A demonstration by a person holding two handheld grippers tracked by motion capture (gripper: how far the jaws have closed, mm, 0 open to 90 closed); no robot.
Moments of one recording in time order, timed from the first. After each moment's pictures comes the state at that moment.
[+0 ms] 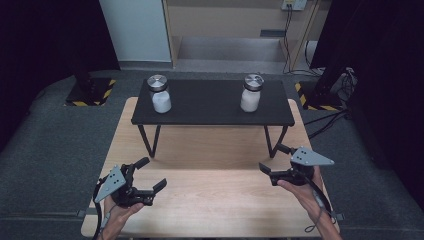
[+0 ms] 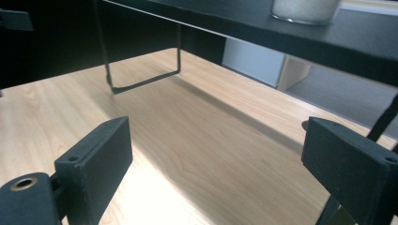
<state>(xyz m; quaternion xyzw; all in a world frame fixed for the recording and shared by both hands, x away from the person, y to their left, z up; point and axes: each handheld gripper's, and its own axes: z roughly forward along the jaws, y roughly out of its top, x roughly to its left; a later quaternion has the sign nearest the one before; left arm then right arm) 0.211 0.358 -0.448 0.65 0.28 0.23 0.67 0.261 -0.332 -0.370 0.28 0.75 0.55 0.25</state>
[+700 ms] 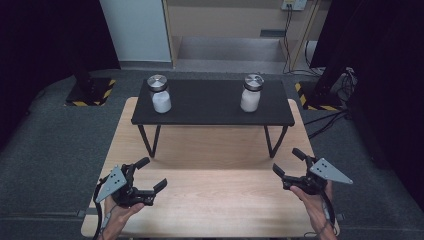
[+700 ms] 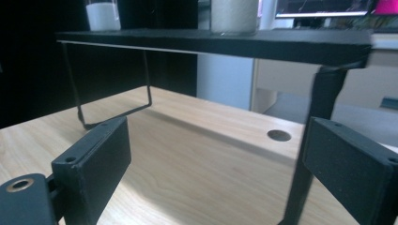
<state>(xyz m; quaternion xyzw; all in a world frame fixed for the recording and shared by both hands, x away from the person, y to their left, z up) 0.210 0.357 -0.448 0.65 0.28 0.24 0.67 0.227 -0.360 -0.426 0.32 0.66 0.61 0.30</state>
